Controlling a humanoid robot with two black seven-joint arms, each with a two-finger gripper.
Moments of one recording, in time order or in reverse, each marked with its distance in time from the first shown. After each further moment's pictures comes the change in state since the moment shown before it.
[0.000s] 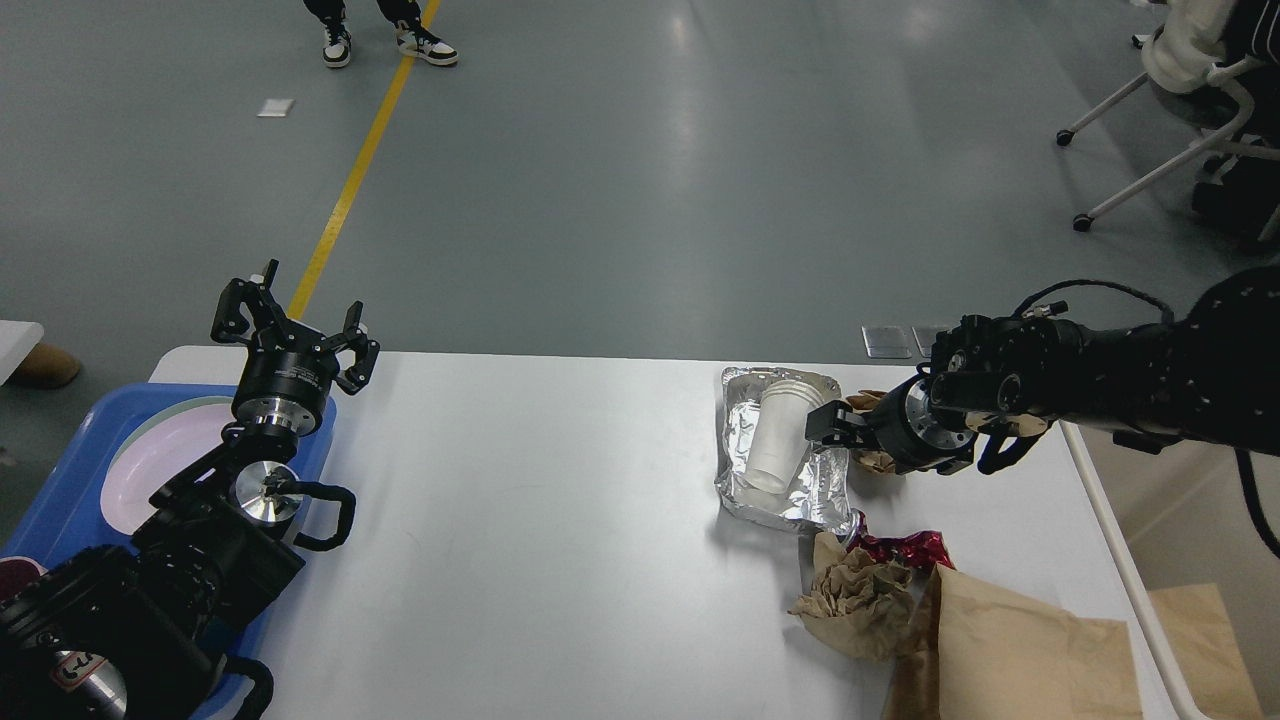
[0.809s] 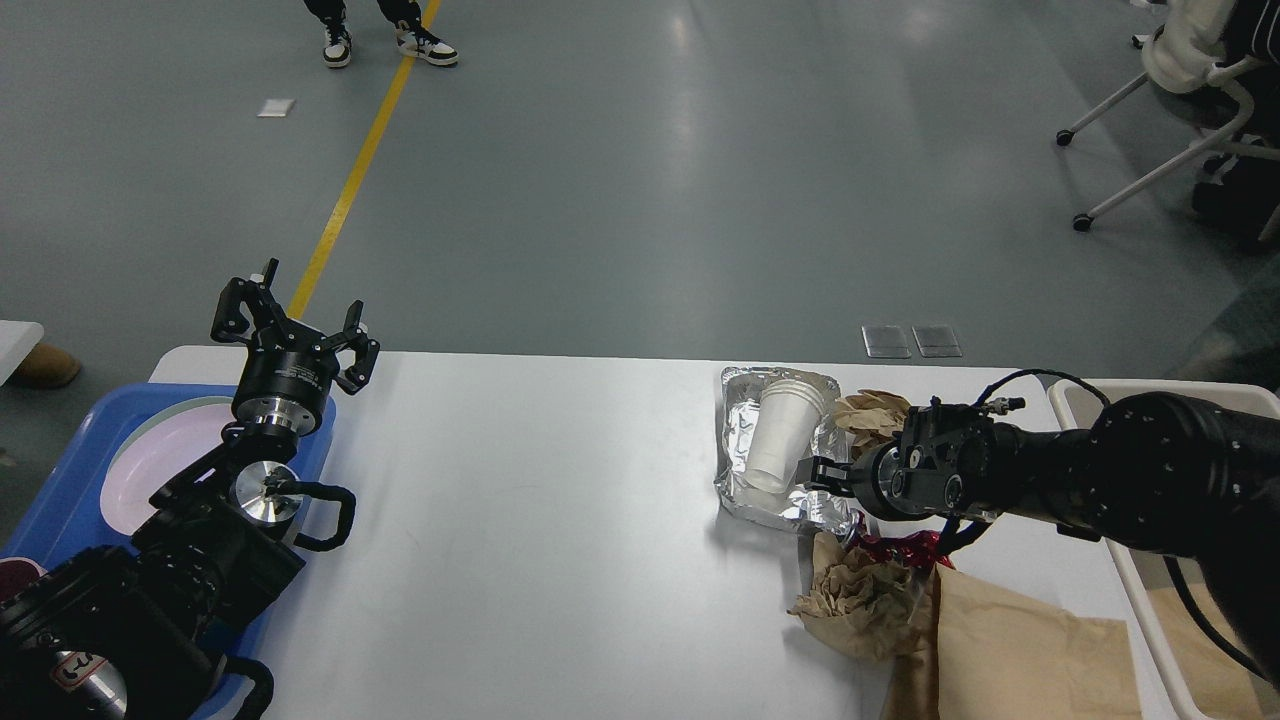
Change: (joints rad) left arm 0.000 0.000 0.000 0.000 0.000 0.000 0.000; right arm -0.227 0.097 -0.002 -0.150 -0.018 -0.200 0.002
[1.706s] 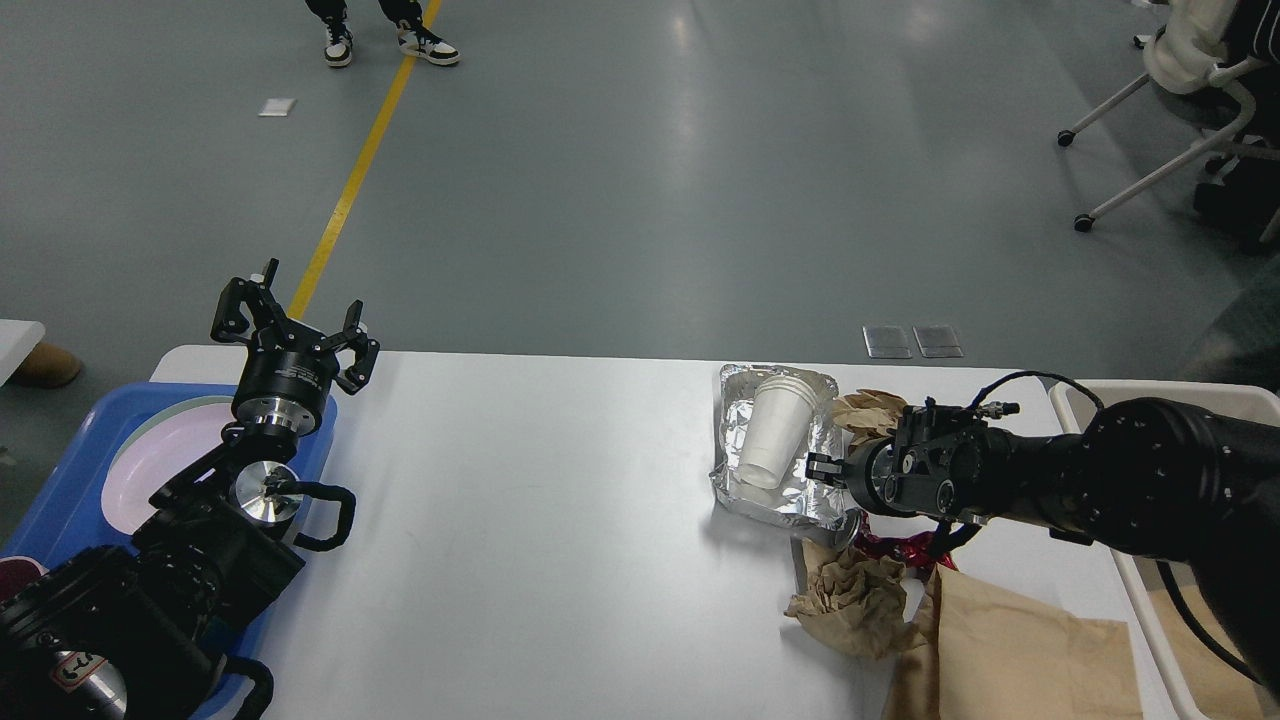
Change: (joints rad) left arm 0.000 0.000 0.000 0.000 0.000 0.000 0.000; right arm -0.004 0.009 0.006 0.000 -0.003 -0.068 0.005
